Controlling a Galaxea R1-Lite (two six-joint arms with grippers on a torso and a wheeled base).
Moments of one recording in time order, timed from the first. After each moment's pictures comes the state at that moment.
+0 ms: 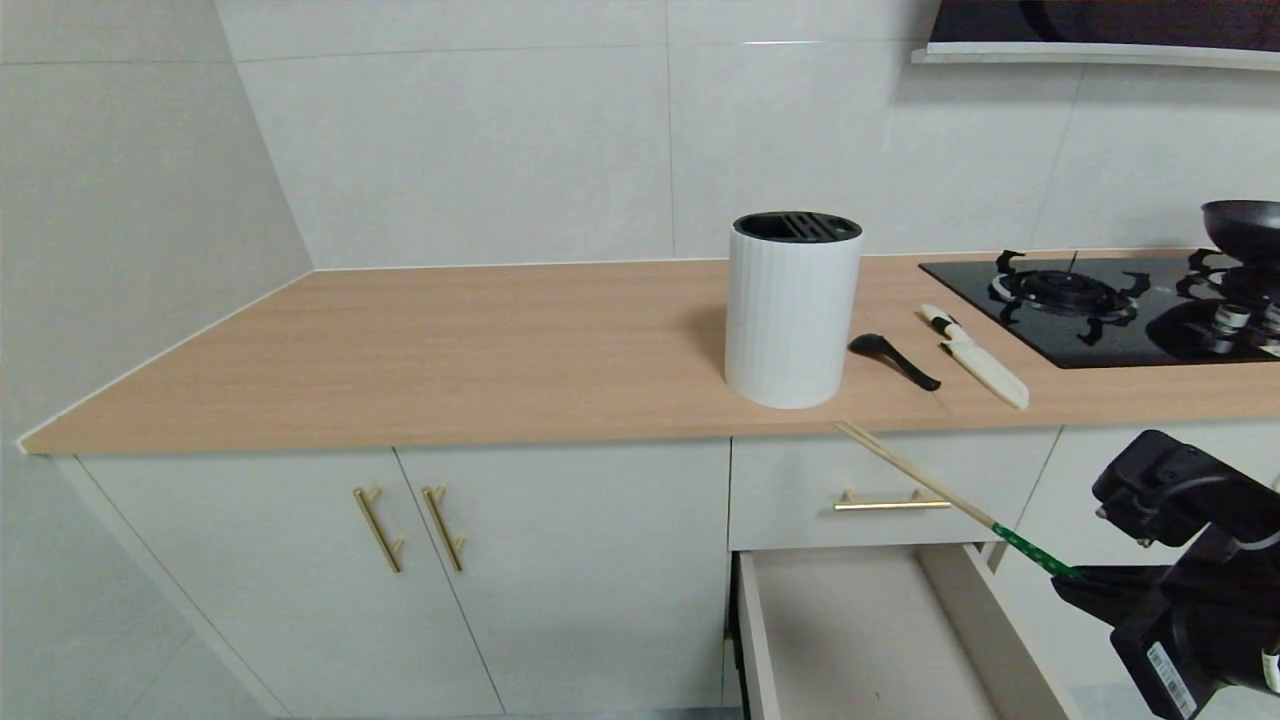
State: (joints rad) left arm 0.00 0.00 0.00 0.00 0.02 0.00; right arm 0.58 1.22 -0.62 0.08 -0.28 -0.18
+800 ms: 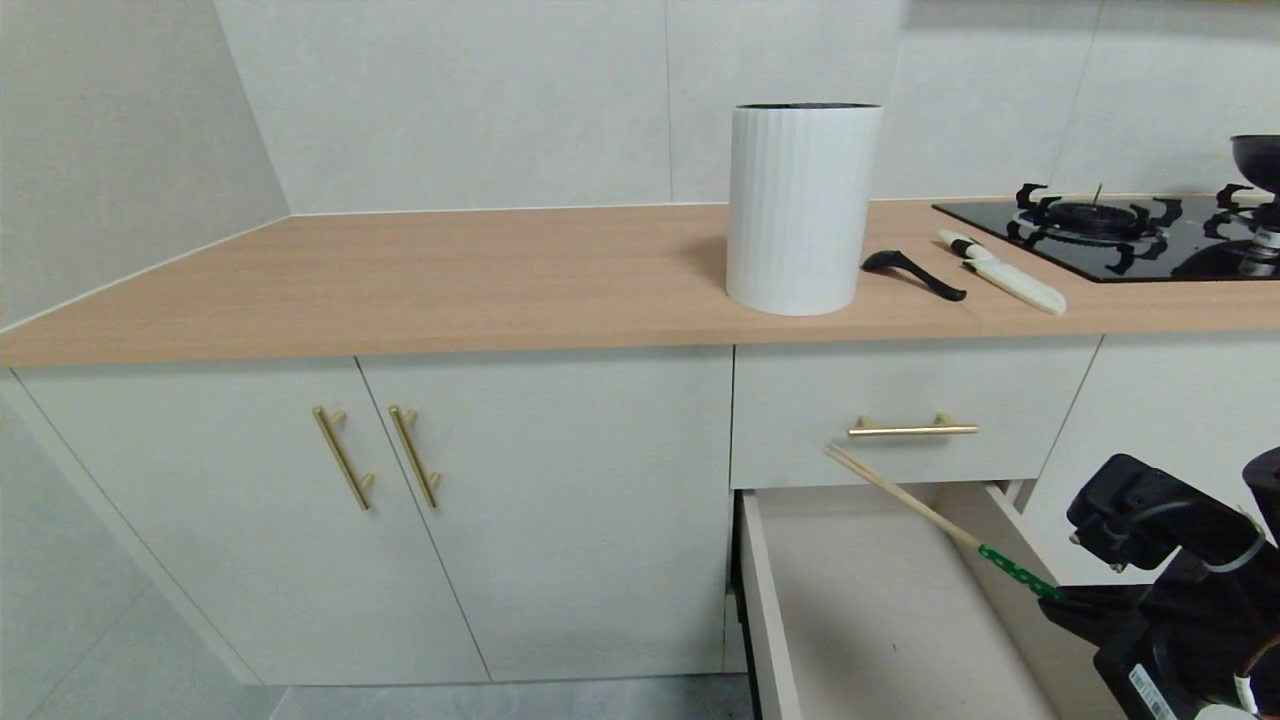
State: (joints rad) left arm 0.00 0.00 0.00 0.00 0.02 0.00; right arm 0.61 1.25 -0.59 0.07 -0.27 -0.18
